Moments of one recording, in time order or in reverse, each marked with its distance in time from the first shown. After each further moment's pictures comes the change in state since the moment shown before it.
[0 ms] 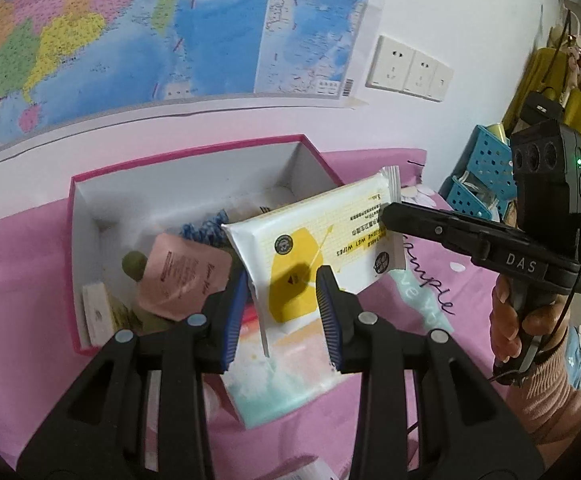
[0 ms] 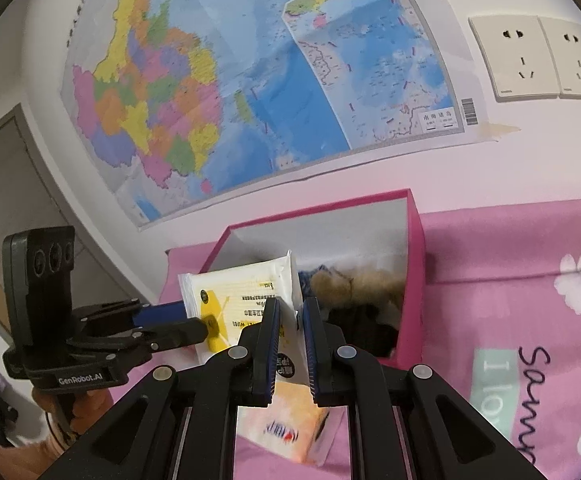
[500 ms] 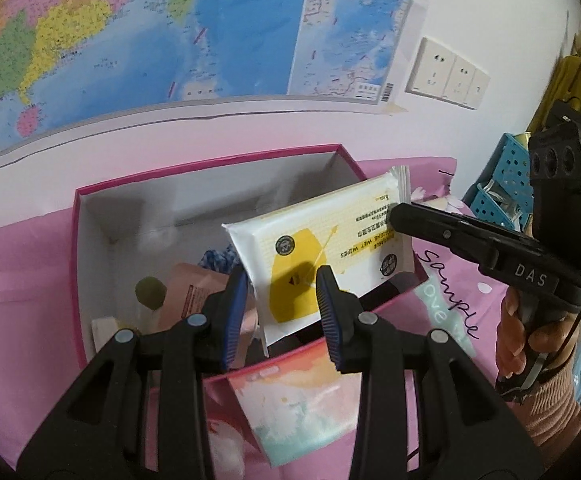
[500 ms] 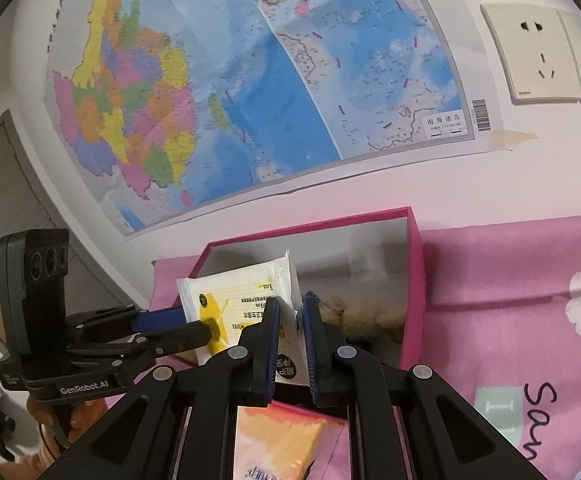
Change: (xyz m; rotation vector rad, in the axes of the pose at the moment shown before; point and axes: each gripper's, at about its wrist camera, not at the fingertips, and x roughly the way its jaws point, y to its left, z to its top) left arm 0.030 0.019 0.025 -0.037 0.029 0.064; right arm 0.034 -0.013 0.022 0.005 0.003 -0.028
